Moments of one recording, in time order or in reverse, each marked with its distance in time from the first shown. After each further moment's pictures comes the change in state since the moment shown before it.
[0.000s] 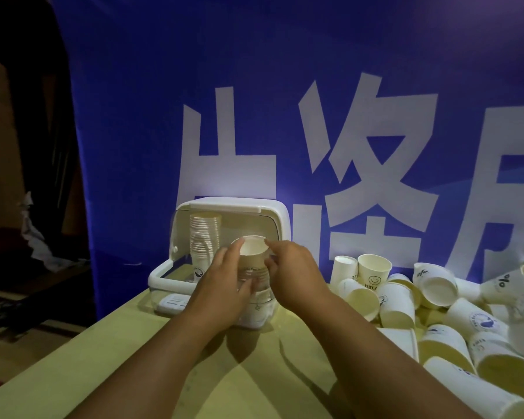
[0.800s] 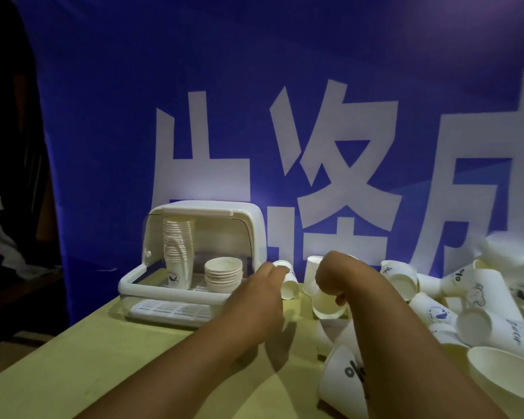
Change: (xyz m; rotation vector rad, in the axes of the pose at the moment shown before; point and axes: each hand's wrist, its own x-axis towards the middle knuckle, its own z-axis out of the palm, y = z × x) left_hand -0.007 0.083 0.058 0.128 -0.266 0.094; right_hand -0.011 0.051 -0.106 -0.500 -0.382 0.431
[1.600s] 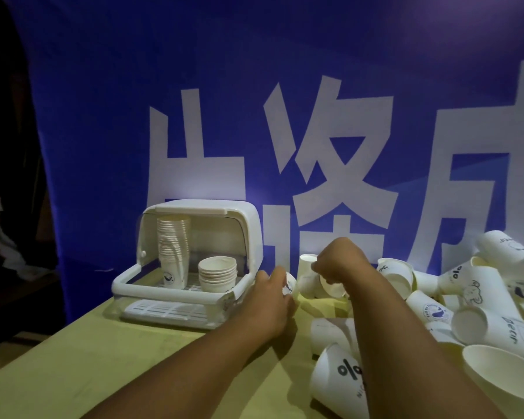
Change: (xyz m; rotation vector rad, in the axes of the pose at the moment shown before) left_hand 0.022 0.009 0.038 0.058 -0.010 -0.110; right_hand 0.037 0.019 0.009 0.361 0.214 0.104
